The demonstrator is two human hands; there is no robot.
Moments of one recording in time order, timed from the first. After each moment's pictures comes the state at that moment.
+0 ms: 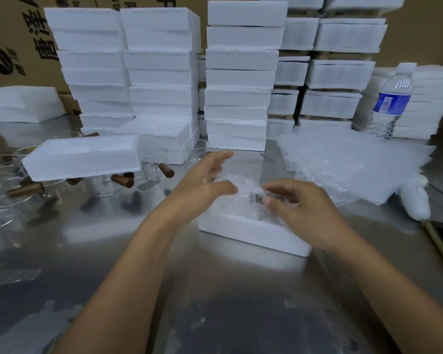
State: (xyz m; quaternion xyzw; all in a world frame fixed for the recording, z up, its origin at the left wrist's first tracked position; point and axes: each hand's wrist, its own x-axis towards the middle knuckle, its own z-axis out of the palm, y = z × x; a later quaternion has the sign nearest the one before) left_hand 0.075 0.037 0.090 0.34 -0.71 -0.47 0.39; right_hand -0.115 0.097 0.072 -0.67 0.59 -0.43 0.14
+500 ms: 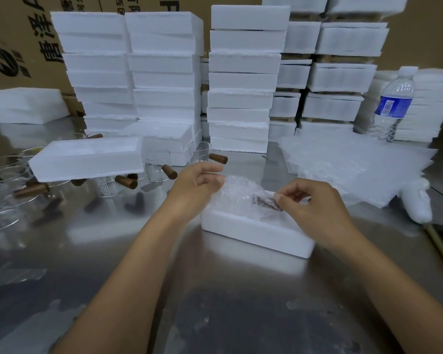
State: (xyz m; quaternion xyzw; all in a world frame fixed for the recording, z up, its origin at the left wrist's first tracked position) left_hand 0.078 0.023 0.078 0.44 -0.63 -0.45 0.46; right_hand -0.121 0.097 0.072 -0.62 0.62 -0.47 0.11
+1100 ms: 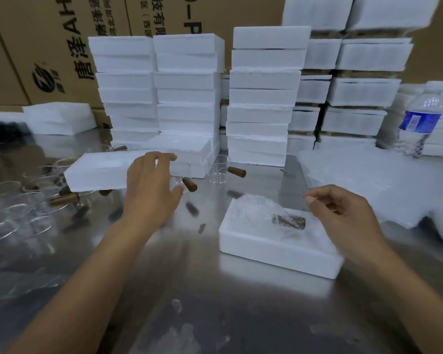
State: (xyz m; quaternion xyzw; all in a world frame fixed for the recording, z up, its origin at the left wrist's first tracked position) left_hand 0.156 0.002 0.089 0.58 -0.72 0.09 0.37; right_hand -0.125 0.096 0.077 -0.56 0.60 -0.55 0.16
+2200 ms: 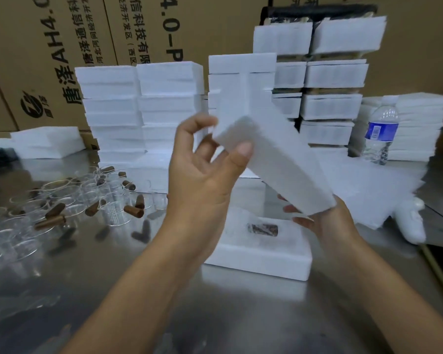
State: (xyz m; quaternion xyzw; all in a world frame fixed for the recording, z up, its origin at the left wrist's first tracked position) left_hand 0.053 0.119 0.168 0.09 -0.55 -0.52 0.65; right_hand -0.130 0.101 0.100 -0.39 0.50 -0.67 0.38
